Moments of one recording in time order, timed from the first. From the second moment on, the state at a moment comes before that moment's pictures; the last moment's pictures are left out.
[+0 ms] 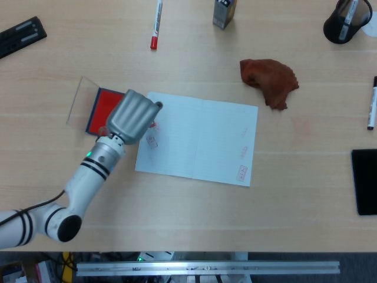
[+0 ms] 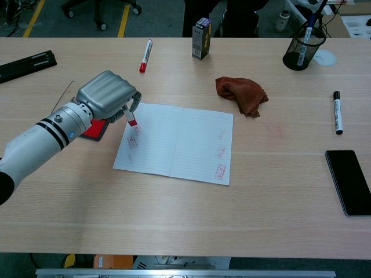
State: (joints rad) left arm -0.73 -1.61 -0.06 -1.46 1.19 1.04 0.74; right arm 0.03 -1.00 0.07 -1.59 -1.54 1.55 0.10
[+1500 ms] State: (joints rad) left arm -0.46 -1.55 0.10 -1.43 1.38 1.15 0.59; right arm 0.04 -0.99 0.06 -1.62 -1.56 1.55 0.08
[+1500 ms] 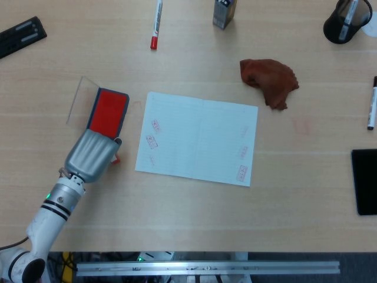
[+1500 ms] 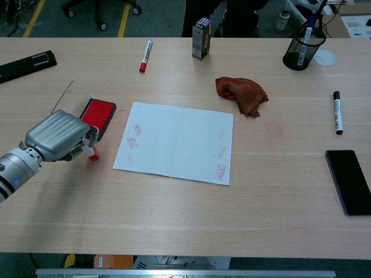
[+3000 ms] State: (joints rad) left arm -0.40 -1.45 0.04 -1.59 1.32 1.14 0.56; right arm 0.04 -0.97 0.07 -1.63 -1.55 1.56 0.09
